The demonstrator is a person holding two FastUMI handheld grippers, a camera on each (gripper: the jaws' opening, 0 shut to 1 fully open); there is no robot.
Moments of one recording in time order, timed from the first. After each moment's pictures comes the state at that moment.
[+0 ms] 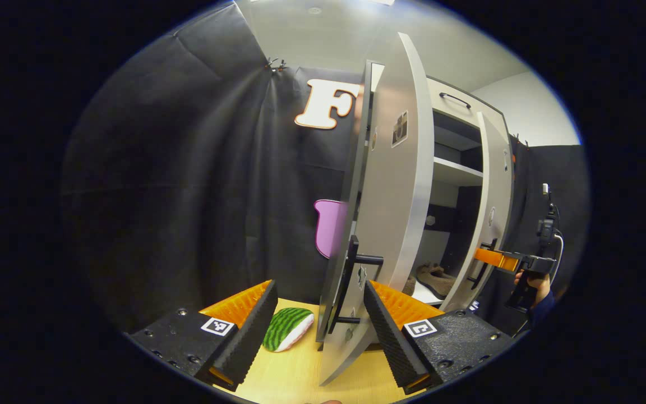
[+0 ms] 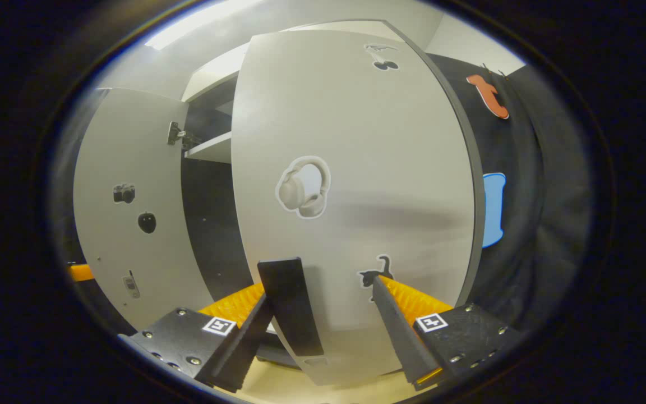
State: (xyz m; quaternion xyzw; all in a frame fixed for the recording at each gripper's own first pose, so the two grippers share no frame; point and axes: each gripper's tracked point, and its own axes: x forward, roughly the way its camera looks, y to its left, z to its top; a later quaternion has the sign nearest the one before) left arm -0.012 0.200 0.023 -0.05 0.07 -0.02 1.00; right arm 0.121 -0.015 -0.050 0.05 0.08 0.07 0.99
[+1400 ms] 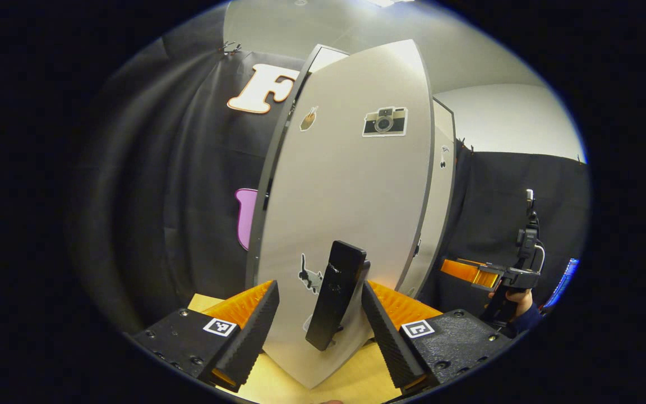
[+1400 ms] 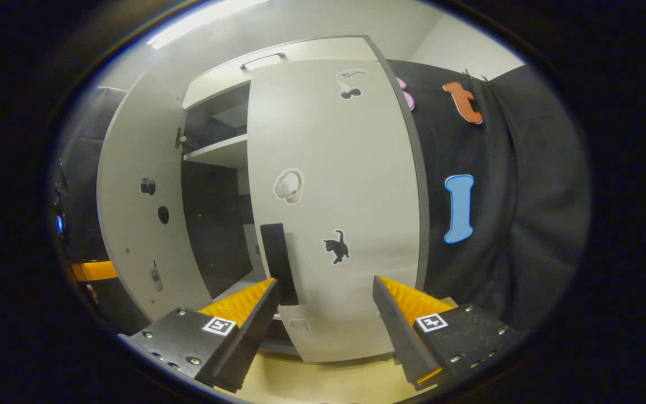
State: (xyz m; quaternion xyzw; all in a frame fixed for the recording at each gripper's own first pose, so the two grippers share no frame) left arm 0.018 0.089 0.010 -0.09 0.08 -0.19 0.98; right arm 0.041 -0.060 -0.046 0.05 0.08 0.02 1.00
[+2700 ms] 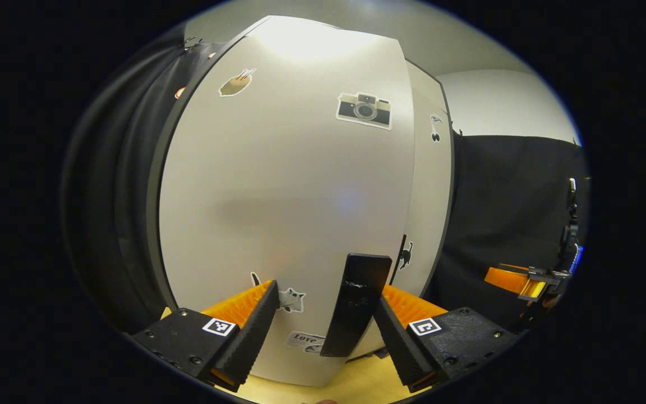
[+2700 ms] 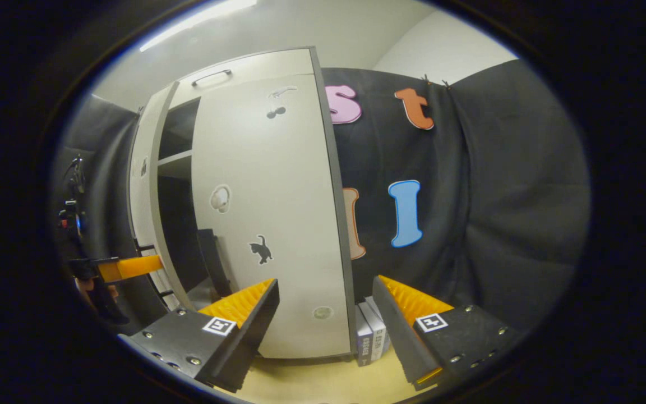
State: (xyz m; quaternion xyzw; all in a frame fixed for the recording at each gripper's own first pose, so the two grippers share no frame) left arm 0.115 -0.019 -0.007 -0.05 0.08 -0.21 0.97; right arm 0.019 -0.165 -0.037 0.05 0.06 -0.08 0.99
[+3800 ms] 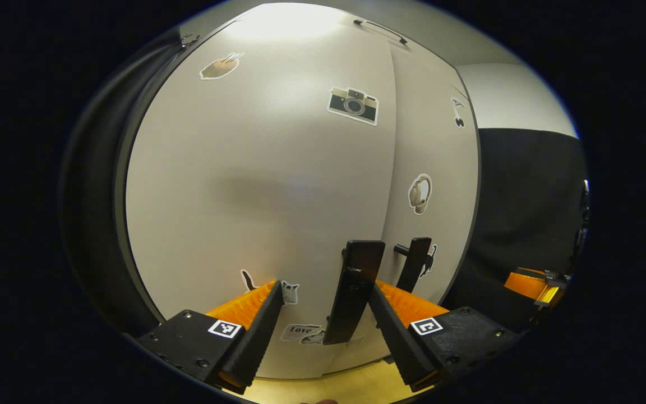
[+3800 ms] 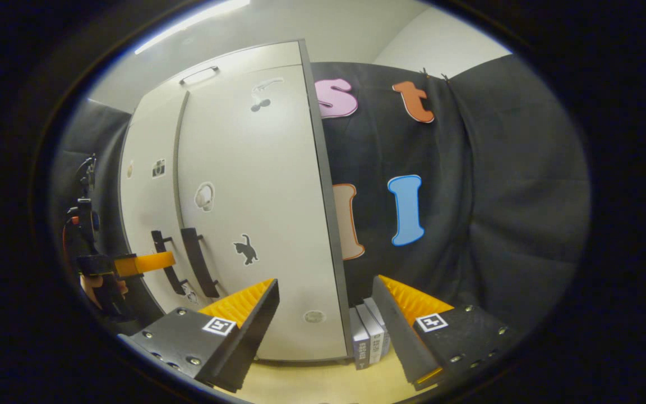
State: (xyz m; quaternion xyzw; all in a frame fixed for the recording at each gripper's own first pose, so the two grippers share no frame) left arm 0.140 -0.032 -0.020 -0.05 0.10 -0.19 0.97; right arm 0.043 -0.185 -0.047 0.06 0.06 -0.07 0.99
